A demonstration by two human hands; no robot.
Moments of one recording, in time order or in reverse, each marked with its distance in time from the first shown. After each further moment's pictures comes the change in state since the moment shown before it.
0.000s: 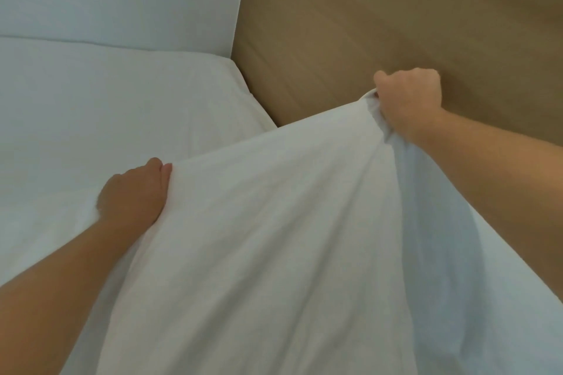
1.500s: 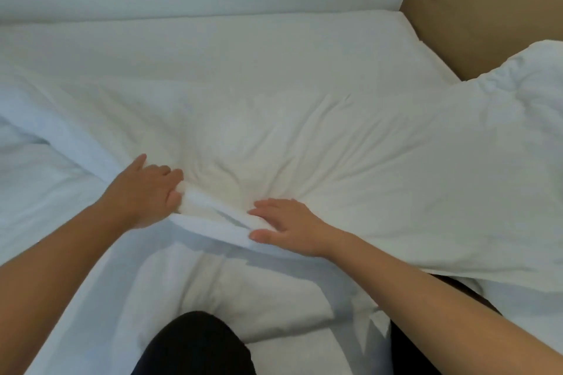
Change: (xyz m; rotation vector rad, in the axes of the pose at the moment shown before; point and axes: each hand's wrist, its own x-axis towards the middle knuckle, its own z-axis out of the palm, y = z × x) left_hand -0.311 -0.345 -0.234 0.667 -0.374 0.200; right_hand -0.392 -0.379 -0.258 1.273 -0.601 -0.920
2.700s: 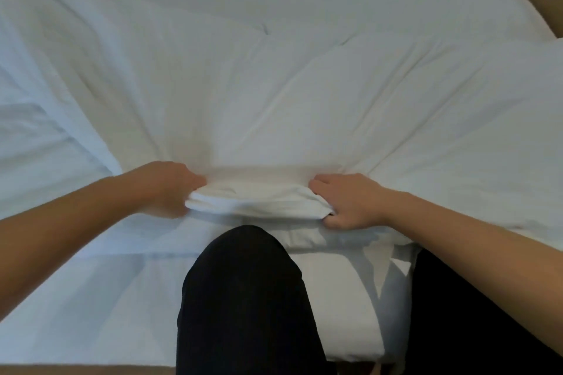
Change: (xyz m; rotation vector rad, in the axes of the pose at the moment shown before) left_hand -0.157 -0.011 0.066 -0.145 -0.421 0.021; right_hand -0.026 -0.058 0.057 -0.534 -0.205 -0.175
